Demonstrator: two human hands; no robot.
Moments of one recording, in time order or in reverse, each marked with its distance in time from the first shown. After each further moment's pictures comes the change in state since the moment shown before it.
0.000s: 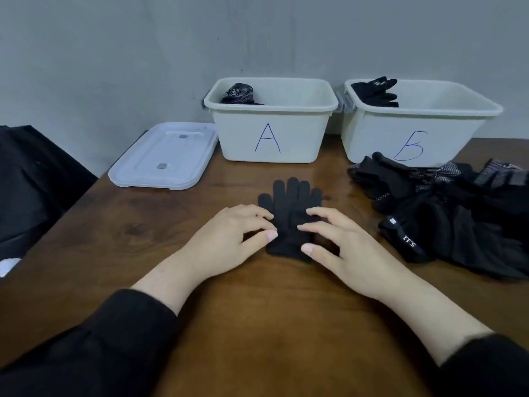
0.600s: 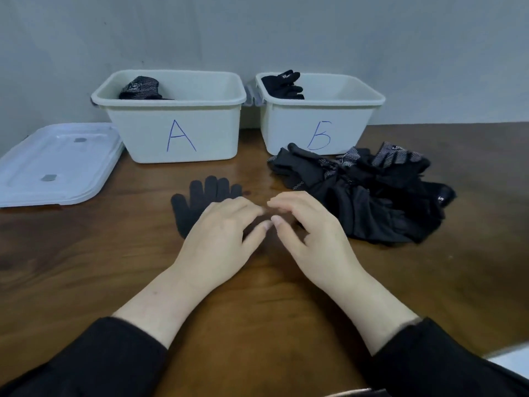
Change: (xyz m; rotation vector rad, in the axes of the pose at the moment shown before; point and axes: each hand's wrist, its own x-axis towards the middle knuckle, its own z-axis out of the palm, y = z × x) left_hand 0.053 0.101 0.052 0.037 0.179 0.130; right_hand -0.038 0.022 -0.024 0.071 0.566 -0.117
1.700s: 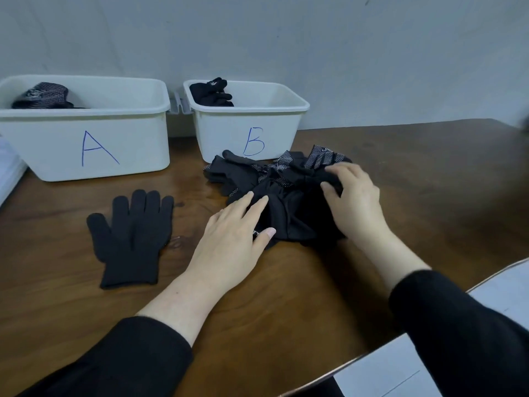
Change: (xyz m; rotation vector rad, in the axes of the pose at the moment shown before) left_hand 0.048 0.070 0.073 -0.045 -0.160 -0.018; right_hand -0.001 0.117 -0.128 -0.549 0.227 0.463
